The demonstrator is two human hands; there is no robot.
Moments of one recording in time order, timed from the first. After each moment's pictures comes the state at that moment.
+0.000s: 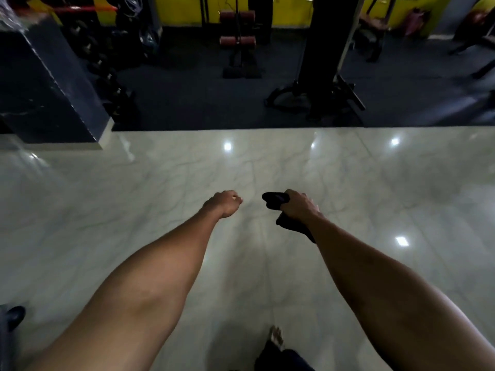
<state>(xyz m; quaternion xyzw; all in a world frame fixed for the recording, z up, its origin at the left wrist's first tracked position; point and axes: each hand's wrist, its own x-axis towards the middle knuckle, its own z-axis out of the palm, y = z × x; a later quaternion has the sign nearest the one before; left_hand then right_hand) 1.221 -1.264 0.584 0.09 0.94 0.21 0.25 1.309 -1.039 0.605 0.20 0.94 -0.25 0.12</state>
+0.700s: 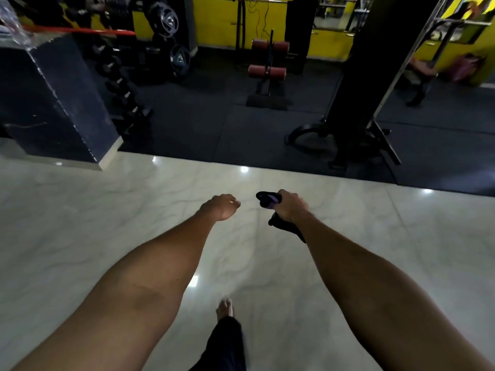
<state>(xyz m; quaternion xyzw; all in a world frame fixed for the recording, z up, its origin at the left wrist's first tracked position) 0.849 -1.126 0.604 0.02 0.95 0.23 0.22 0.875 -0.901 0.611 0.10 0.97 -0.20 0.10</state>
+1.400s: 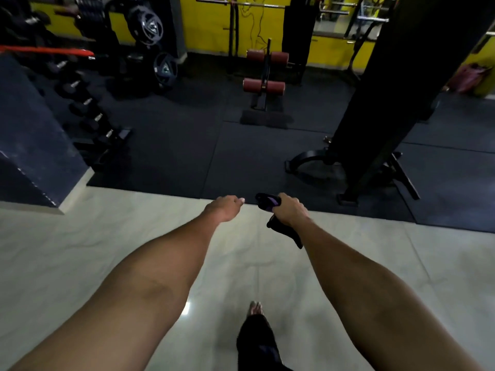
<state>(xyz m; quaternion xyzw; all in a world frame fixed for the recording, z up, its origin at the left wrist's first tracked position) 0.401 -1.058 0.605 0.06 0.95 0.22 0.22 0.437 -0.852 0.611 0.13 0.96 -0.21 0.12</state>
